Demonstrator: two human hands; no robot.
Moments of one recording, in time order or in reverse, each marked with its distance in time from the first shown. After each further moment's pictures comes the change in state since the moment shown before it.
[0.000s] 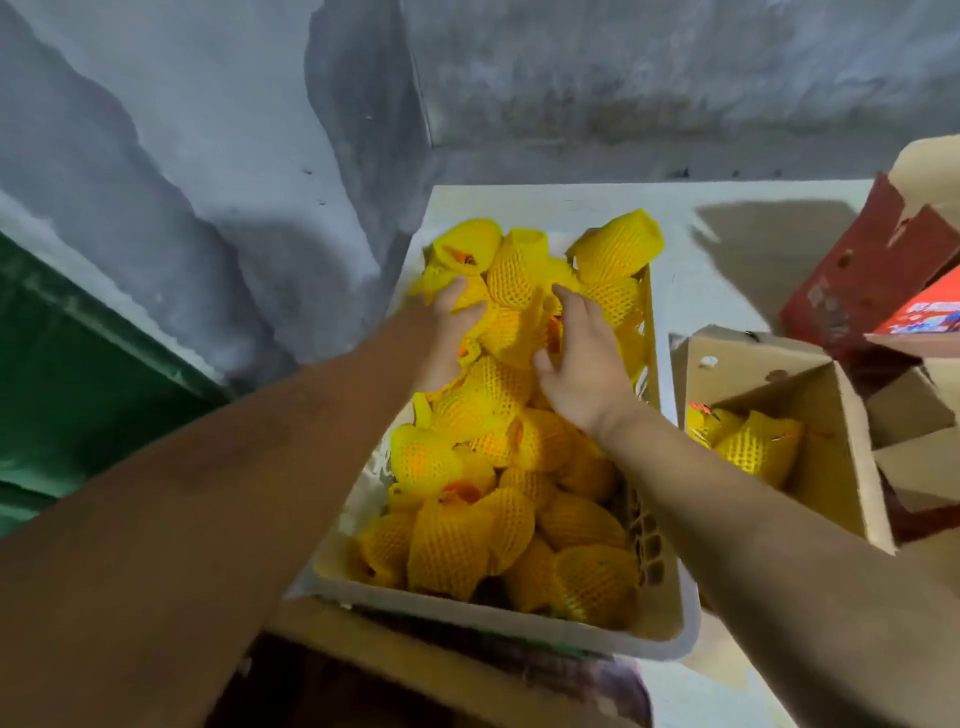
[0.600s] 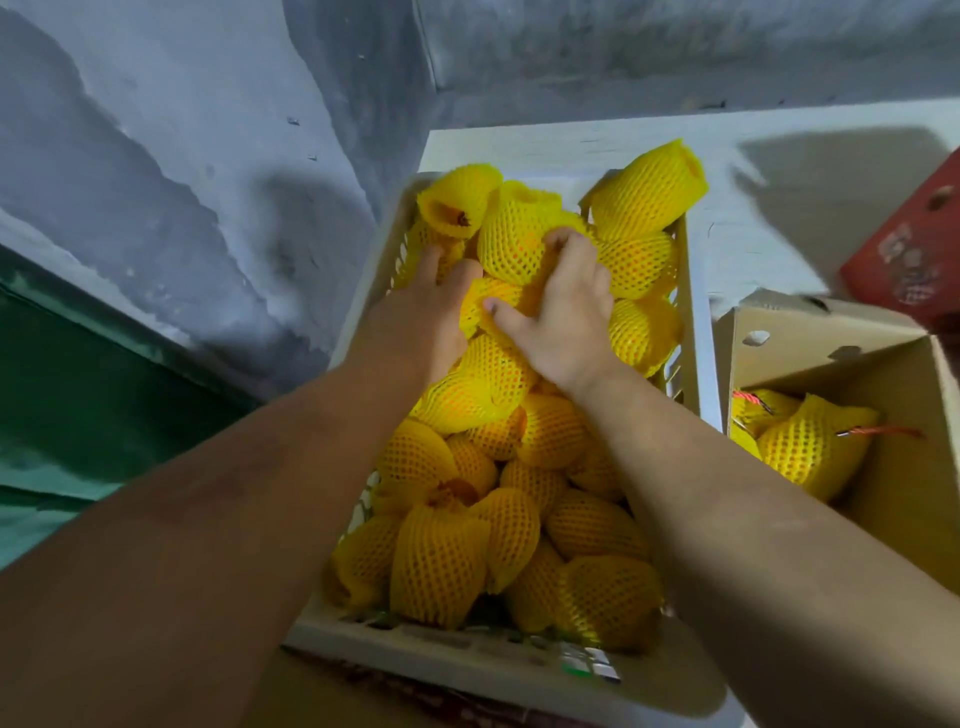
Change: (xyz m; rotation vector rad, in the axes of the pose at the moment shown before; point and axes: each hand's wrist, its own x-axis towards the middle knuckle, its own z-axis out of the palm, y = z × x) left_hand 0.028 0.006 0.046 -0.033 0.202 -0.110; right_hand 0.053 0.017 0.052 0.141 0.204 0.035
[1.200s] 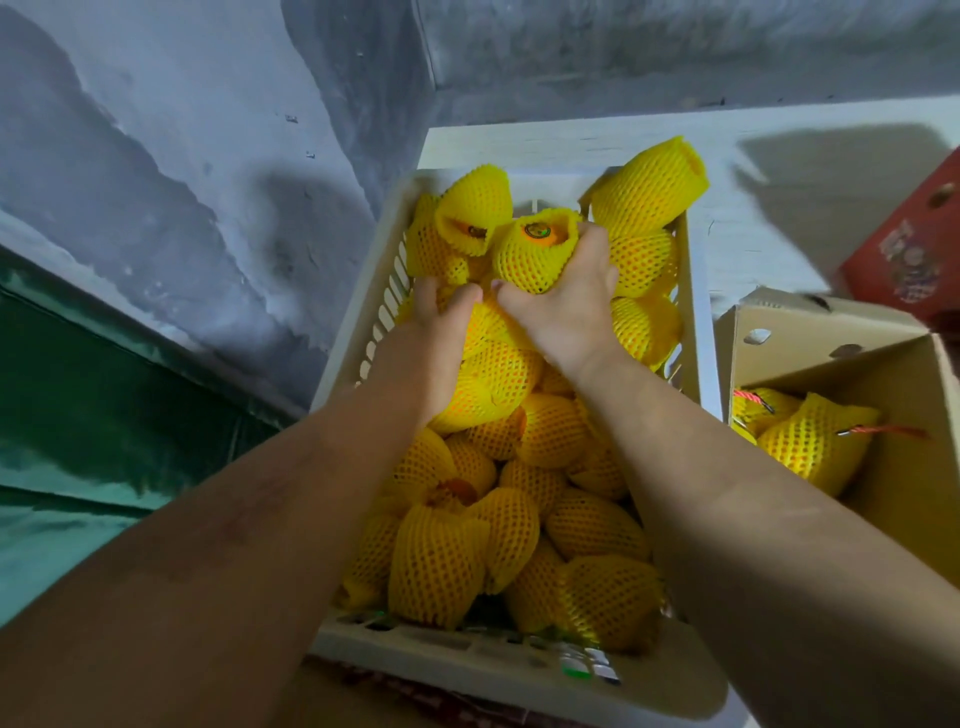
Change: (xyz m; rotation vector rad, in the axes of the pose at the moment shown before) left_hand -0.017 0.008 0.019 -0.174 -0.107 -0.080; right_hand 0.013 0.004 0.009 0.251 0.055 0.161
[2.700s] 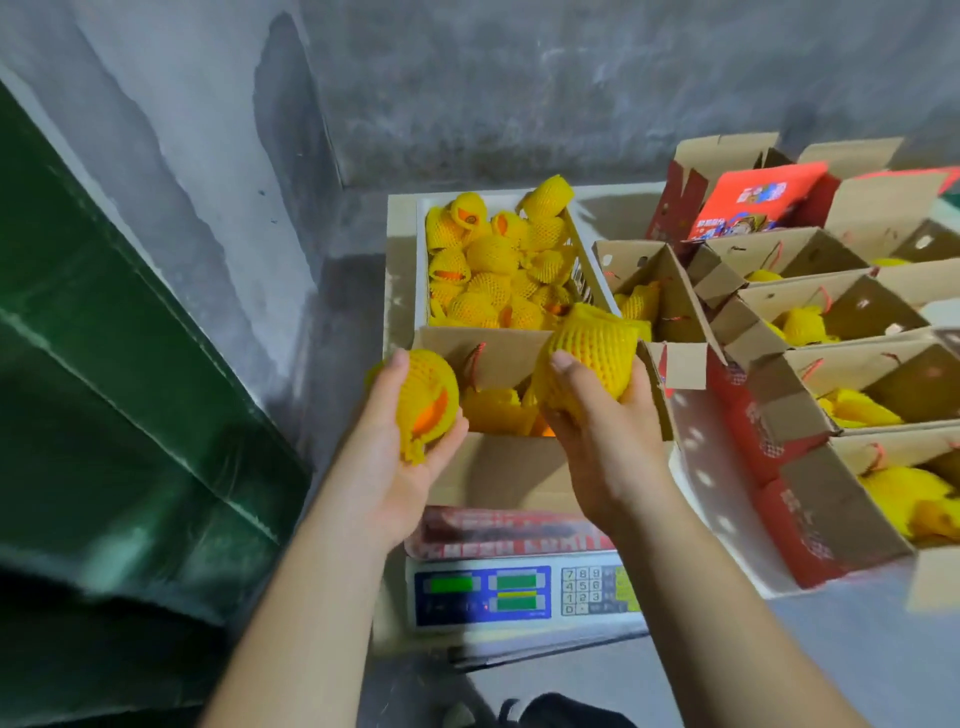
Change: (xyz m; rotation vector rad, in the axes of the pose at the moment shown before) left_hand -0.467 -0.048 -0.135 -2.104 -0.145 -0.536; right_hand -0.490 -0.214 -0.069 0.795 0.263 0.288
